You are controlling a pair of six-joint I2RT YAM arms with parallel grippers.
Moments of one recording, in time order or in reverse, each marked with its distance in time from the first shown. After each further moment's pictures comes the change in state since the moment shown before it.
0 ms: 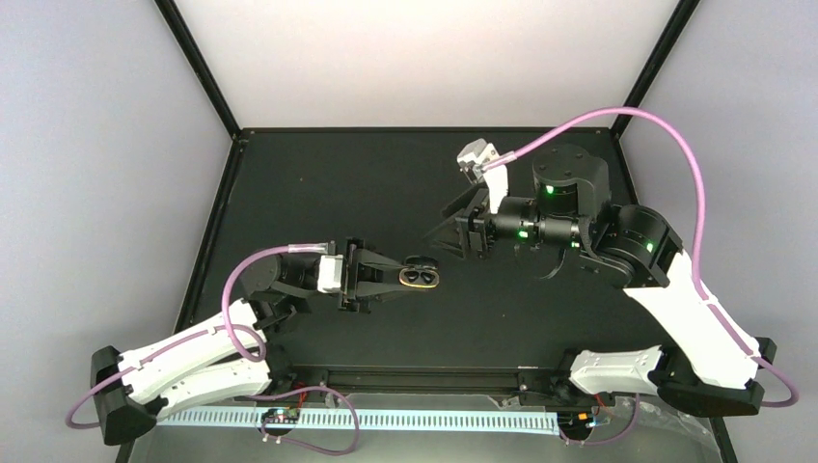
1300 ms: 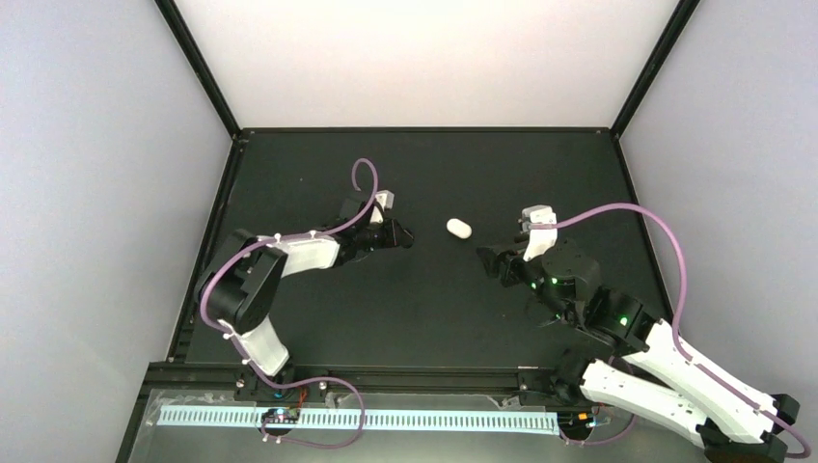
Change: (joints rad) left arm 0.466 0.824 0.107 -0.509 -0.393 -0.527; right arm -0.033 -0.533 -0.960 0.407 0.639 0.126
